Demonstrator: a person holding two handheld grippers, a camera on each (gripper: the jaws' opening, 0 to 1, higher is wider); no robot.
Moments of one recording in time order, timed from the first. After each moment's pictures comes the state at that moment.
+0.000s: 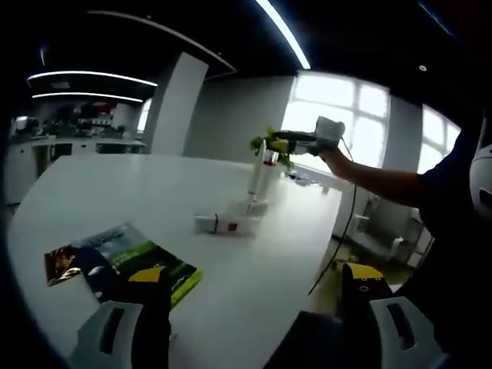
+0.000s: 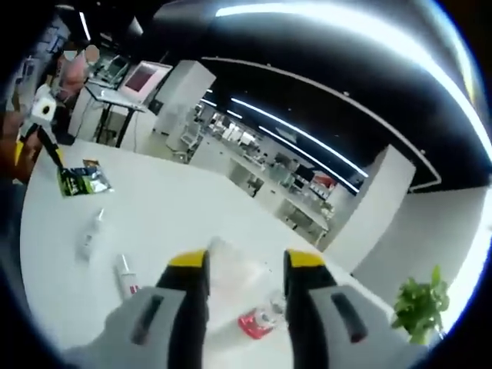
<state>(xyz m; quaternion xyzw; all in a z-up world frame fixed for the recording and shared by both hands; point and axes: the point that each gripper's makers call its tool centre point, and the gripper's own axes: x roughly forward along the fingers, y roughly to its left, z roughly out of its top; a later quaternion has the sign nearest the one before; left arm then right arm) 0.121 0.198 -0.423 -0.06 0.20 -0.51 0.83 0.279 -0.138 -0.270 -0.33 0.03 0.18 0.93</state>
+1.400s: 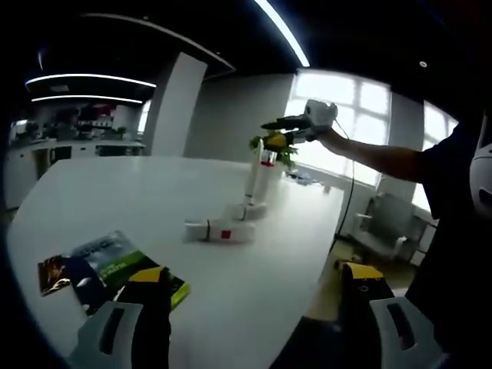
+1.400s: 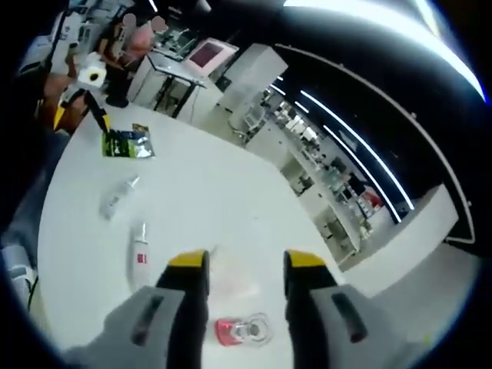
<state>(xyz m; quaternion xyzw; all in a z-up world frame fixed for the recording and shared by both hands) 0.122 0.176 -0.416 -0.05 0.20 -0.51 0.84 0.291 -0.119 -0.266 -0.45 0.09 0.32 0.83</state>
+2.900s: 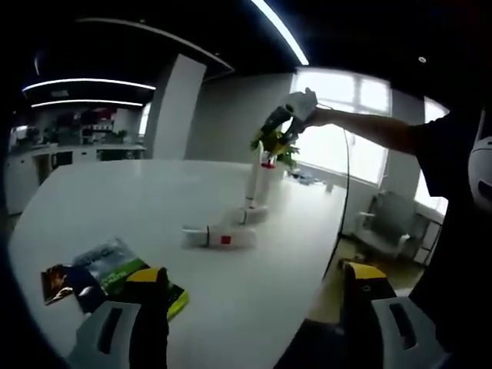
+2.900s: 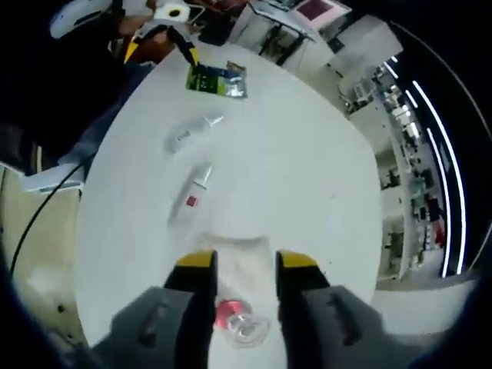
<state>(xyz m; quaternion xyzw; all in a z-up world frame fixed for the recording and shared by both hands) 0.124 0.170 -0.410 -0.04 0.19 -0.50 0.84 0.286 -0.111 -0.320 -0.57 0.26 0.49 0.60</state>
